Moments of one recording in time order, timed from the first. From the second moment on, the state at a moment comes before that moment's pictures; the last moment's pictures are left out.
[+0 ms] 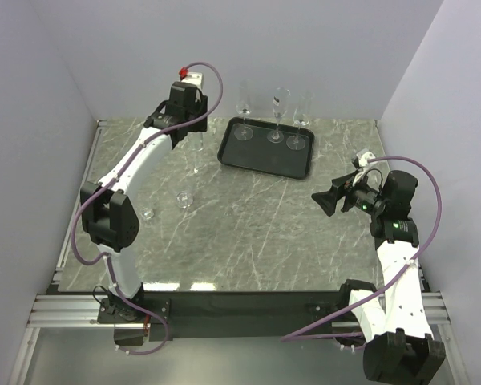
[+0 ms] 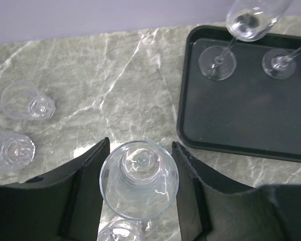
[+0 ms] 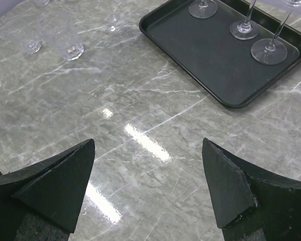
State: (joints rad) left arm -0.37 1.88 1.82 -0.48 -0.24 -0.15; right arm -0.20 0.81 0.75 -0.32 -0.89 -0.16
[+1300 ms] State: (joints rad) left arm -0.50 2.08 2.11 -0.41 -0.23 -0.18; right arm -0.22 0.81 0.75 -0.32 -0.91 -0.16
